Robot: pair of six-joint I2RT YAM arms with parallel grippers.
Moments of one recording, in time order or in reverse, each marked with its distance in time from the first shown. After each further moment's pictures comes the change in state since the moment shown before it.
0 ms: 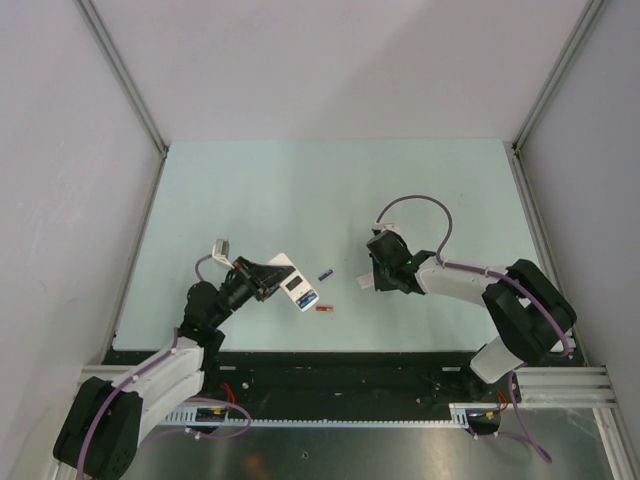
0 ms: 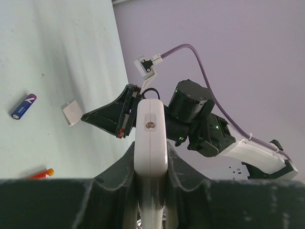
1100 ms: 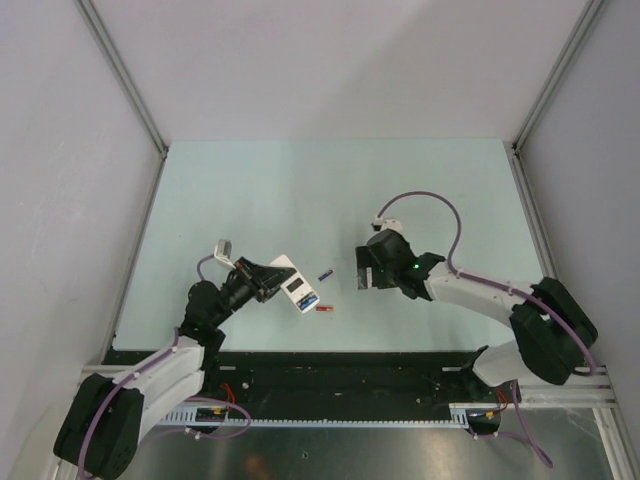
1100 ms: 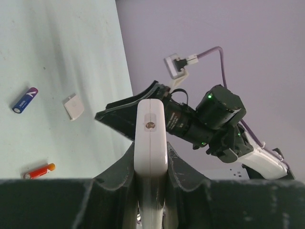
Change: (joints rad) left arm 0.000 0.025 0.000 0.000 0.019 -0.008; right arm 0.039 -0.171 0.000 -0.043 0.034 0.039
